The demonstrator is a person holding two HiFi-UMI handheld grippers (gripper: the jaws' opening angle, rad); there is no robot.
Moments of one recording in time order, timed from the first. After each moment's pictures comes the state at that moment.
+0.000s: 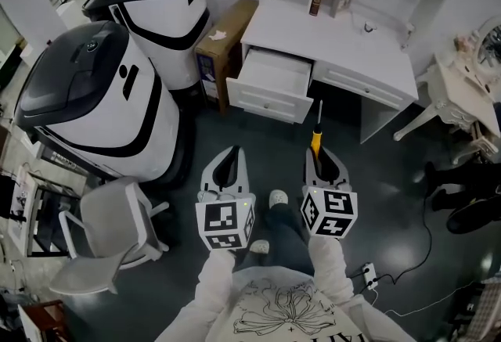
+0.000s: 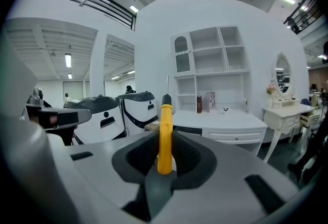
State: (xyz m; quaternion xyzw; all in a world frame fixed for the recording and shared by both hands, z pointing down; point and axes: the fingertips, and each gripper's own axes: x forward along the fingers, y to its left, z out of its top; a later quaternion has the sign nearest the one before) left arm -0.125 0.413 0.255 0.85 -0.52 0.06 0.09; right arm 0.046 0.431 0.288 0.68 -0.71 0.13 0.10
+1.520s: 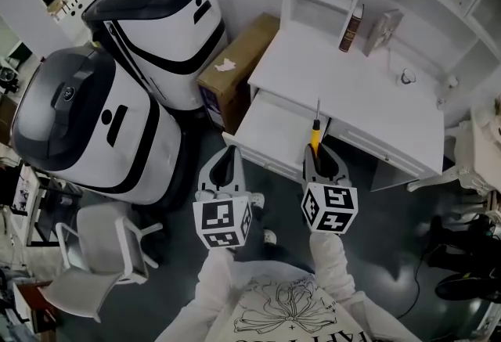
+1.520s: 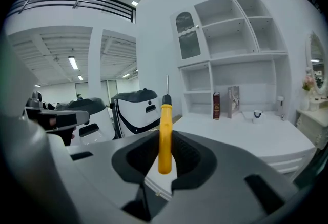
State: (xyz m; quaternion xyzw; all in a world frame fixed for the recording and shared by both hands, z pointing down) left arm -0.046 0.119 0.271 0.79 -0.60 0.07 0.11; right arm 0.131 0.105 0.307 0.61 -0.77 0.15 0.11
